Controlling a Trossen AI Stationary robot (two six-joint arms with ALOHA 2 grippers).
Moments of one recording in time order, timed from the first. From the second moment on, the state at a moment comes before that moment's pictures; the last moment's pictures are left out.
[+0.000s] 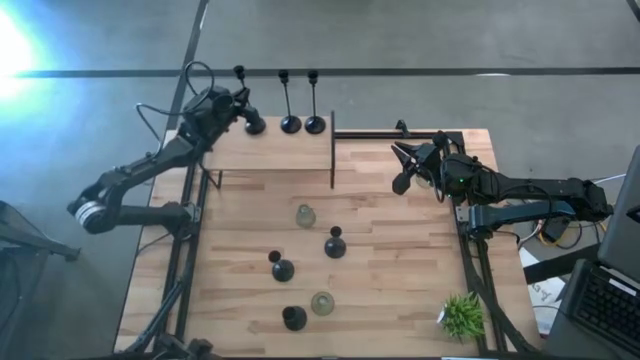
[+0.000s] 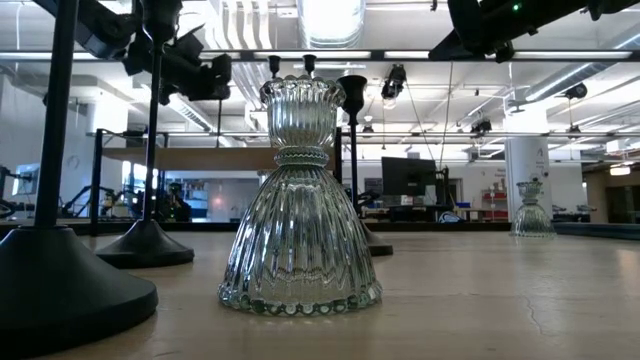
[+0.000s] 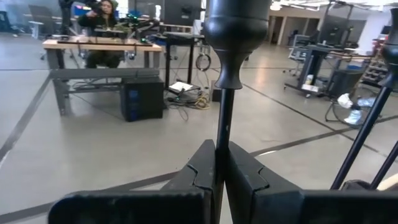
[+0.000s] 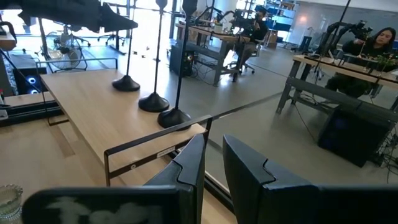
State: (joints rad) left arm 0.88 1.11 0.75 0.35 -0.20 -0.11; right arm -0.14 0.84 0.63 0.08 0.63 -0.05
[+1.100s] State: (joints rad) left arm 0.81 1.18 0.80 0.38 -0.17 -0.04; right arm -0.14 0.84 0.63 0.08 0.63 -0.05
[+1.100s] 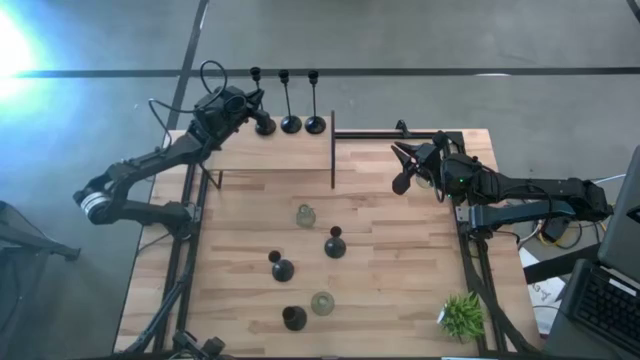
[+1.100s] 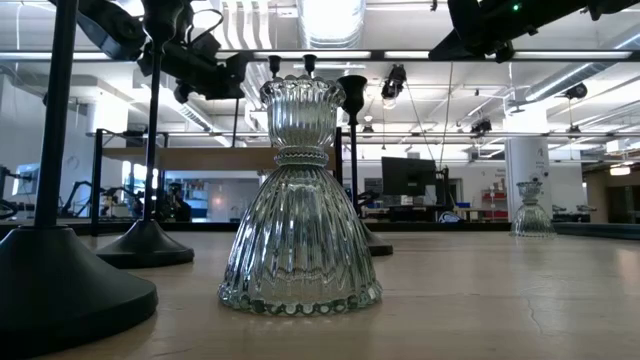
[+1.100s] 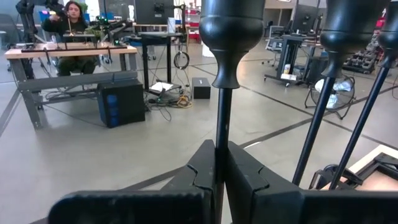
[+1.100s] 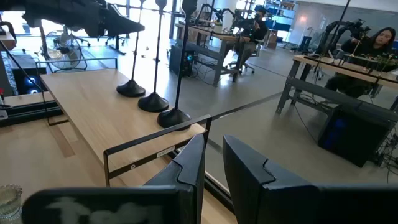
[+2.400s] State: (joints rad) left arm 0.81 1.19 0.80 0.36 -0.15 -0.03; right arm -0.14 0.84 0.63 0.08 0.63 -0.05
